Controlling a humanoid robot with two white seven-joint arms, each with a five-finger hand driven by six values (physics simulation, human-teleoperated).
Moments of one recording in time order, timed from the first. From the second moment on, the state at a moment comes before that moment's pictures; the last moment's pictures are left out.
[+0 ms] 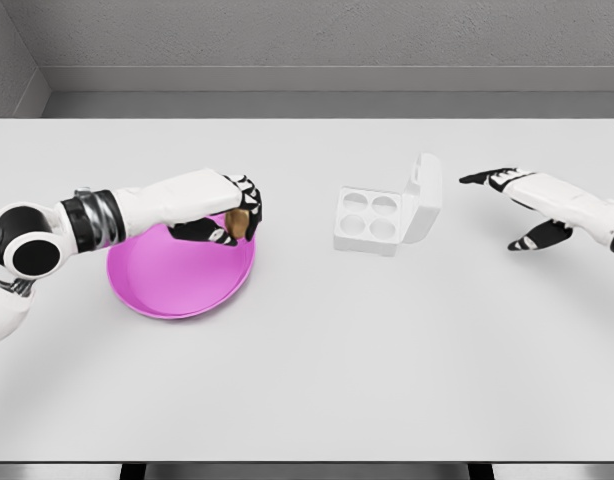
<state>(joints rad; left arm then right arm) -0.53 0.61 -0.54 -1.67 -0.32 -0.28 -0.61 -0.40 -0.76 0.34 -1.31 0.30 -0.50 0.47</state>
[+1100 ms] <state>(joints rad) -0.63 0.20 -0.55 -1.37 -0.41 -0.27 -0.61 -0.40 -0.76 0.36 -1.30 0.30 -0.51 0.47</state>
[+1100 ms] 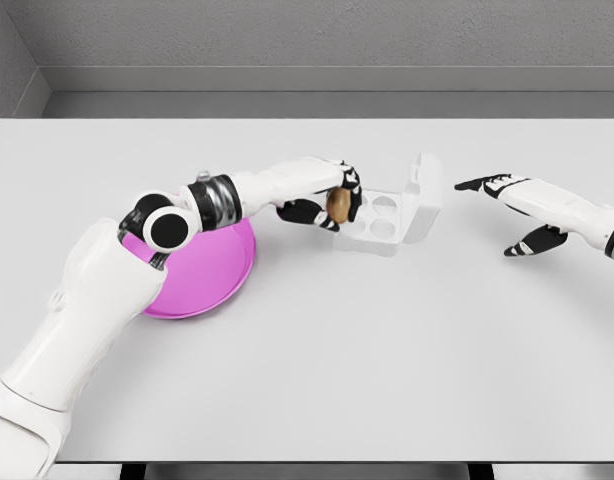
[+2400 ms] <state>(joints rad) -0.74 0.01 -0.55 -1.07 -0.47 -0.28 -0.61 -0.40 -0.76 0.36 -1.31 0.30 -0.51 0.47</state>
